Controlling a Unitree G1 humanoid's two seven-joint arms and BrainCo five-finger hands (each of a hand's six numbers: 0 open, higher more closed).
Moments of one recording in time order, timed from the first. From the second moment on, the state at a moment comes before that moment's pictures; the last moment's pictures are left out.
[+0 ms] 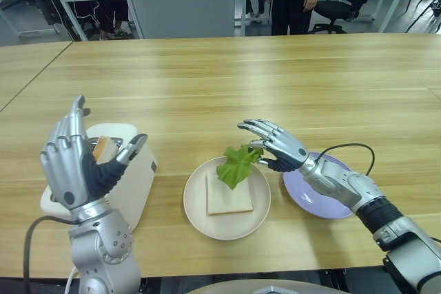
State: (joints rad) left arm 0.32 0.06 0.17 -0.78 1.04 0.15 0.26; right arm -0.46 -0.53 0.51 0.39 -0.82 -0.74 -0.39
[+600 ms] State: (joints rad) left arm 0.32 0.04 0.11 -0.69 1.04 0.14 0.29; right arm -0.40 -0.41 0.54 0.41 -0.85 -0.71 -0.30
